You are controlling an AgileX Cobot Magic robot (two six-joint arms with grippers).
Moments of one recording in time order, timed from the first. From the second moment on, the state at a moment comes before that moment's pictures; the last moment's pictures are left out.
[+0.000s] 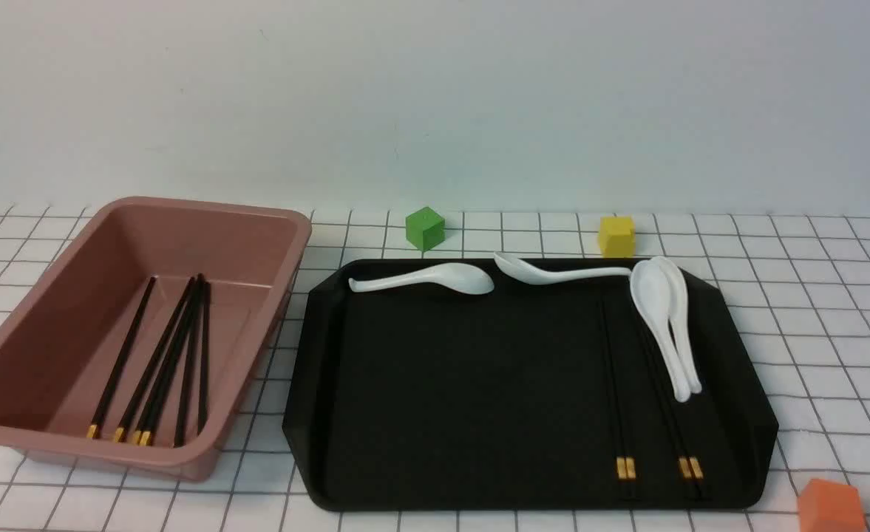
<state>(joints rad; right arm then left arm) 0.05 -0.01 0.02 0.01 0.37 0.05 -0.05 -0.01 0.03 -0.13 0.39 -0.17</state>
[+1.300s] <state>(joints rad) 0.05 -0.01 0.02 0.01 0.37 0.05 -0.05 -0.01 0.03 -0.13 0.39 -0.17</state>
